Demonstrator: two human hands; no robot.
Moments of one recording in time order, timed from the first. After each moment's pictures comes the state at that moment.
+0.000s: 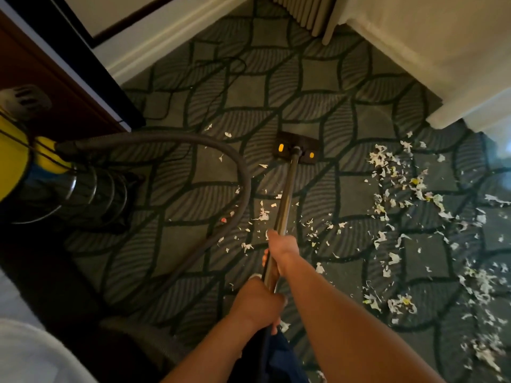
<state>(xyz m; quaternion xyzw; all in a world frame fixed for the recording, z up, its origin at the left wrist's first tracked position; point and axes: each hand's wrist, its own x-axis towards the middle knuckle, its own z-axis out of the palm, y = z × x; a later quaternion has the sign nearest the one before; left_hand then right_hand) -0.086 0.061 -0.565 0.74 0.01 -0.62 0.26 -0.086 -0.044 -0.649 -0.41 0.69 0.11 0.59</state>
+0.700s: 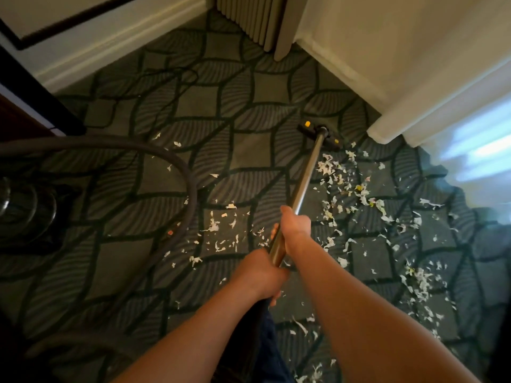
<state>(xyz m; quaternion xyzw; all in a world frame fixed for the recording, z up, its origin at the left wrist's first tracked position) -0.148 -0.083 -0.551 0.75 -0.13 -0.59 0.26 -0.171 -0.201 -0.604 -0.42 0.71 -0.06 0.56</state>
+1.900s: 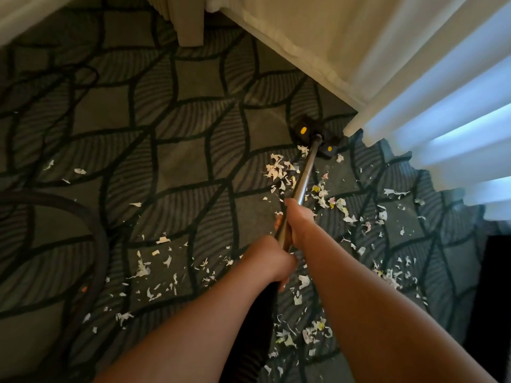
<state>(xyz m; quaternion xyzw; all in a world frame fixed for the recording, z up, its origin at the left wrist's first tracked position) -0.187 -0.385 -0.618 0.73 -0.16 -0.65 0.14 -0.235 -0.488 -0.693 -0.31 0.75 -0.04 0.59</state>
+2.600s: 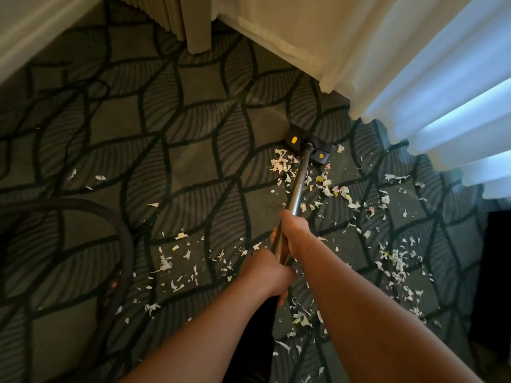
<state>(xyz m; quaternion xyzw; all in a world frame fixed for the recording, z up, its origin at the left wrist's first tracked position) -0.177 -0.311 -0.577 0.73 -0.16 -0.65 0.12 -0.229 -0.409 -0.658 -0.30 0.75 -0.02 0.59</state>
